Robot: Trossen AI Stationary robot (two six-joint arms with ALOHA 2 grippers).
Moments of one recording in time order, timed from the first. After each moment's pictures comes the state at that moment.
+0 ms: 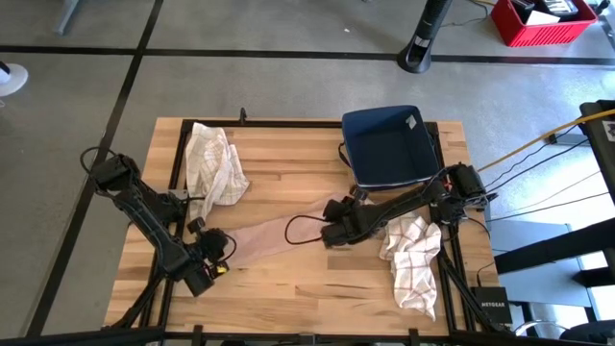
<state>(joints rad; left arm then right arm) -0.91 1.52 0.79 -0.99 -0.56 -1.46 0.28 1.87 1.22 -0.87 0.69 0.66</state>
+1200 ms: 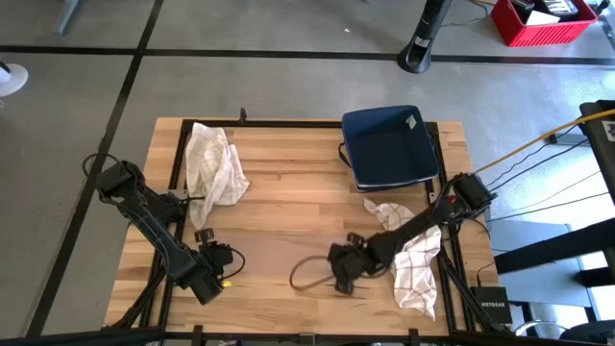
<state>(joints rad) -0.90 1.60 0.89 -0.94 -0.34 -1.15 0.53 1.87 1.11 -0.42 0.10 0.81</state>
